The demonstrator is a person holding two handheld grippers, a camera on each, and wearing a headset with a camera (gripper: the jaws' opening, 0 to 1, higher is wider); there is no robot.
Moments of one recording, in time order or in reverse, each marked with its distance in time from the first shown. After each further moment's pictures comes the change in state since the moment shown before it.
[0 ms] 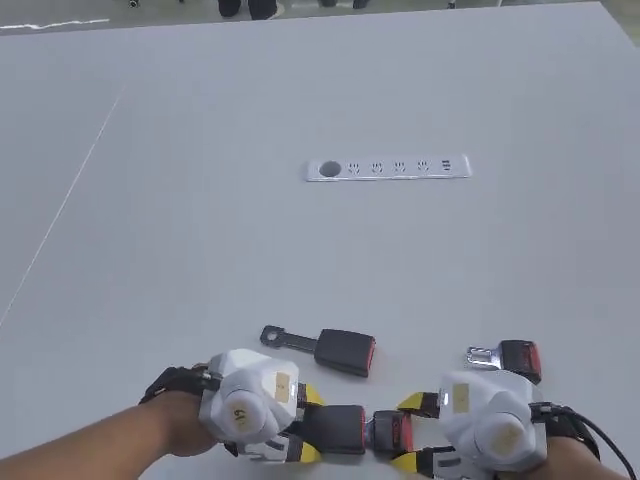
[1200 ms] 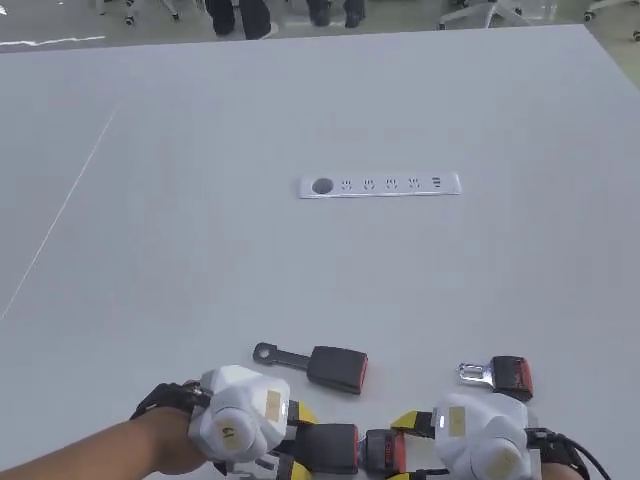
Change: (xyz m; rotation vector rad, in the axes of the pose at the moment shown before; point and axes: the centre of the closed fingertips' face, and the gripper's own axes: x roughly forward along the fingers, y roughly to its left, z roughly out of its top) left arm 0.001 -0.002 0.001 0.020 0.008 -0.017; right arm 0.001 0.002 0.001 0.017 -0.014 -0.021
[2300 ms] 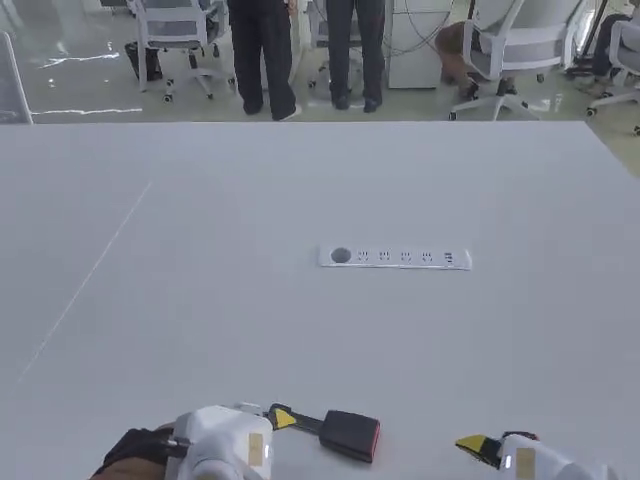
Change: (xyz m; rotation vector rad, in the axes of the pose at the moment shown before) left arm -0.076 0.030 0.005 0.000 0.020 0.243; right arm -0.077 -0.039 -0.006 0.045 0.026 -0.150
